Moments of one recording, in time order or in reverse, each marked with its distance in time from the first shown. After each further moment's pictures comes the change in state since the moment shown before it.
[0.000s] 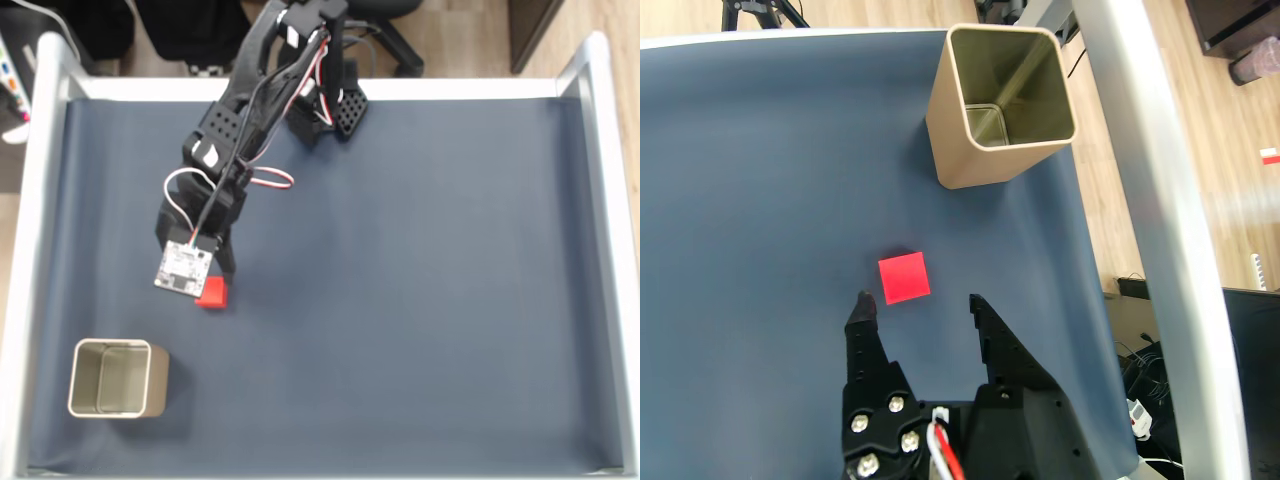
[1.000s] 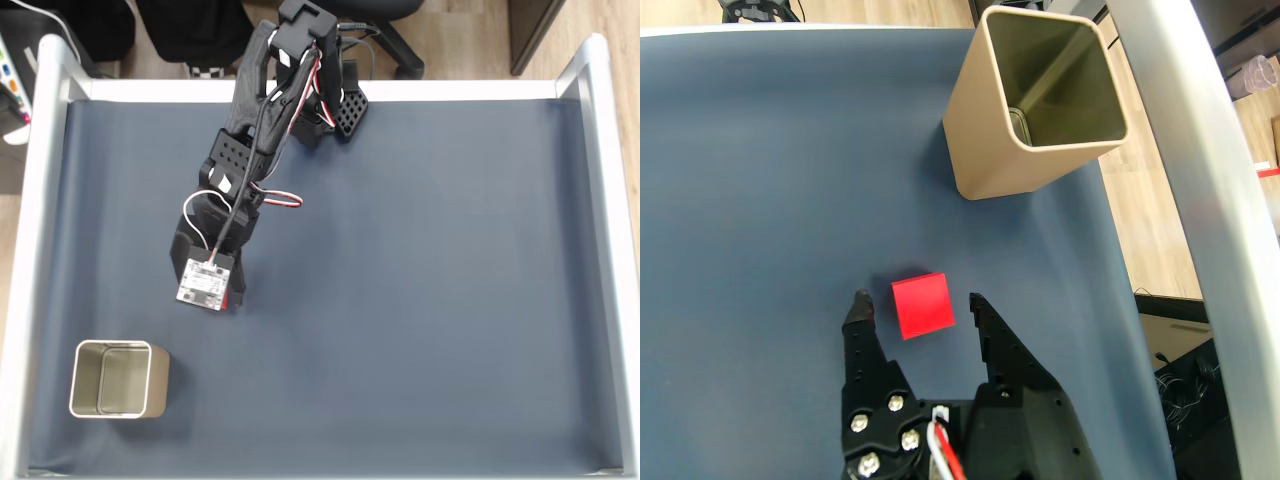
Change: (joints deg) arm -3.4 -8.4 8.3 -21.3 2.2
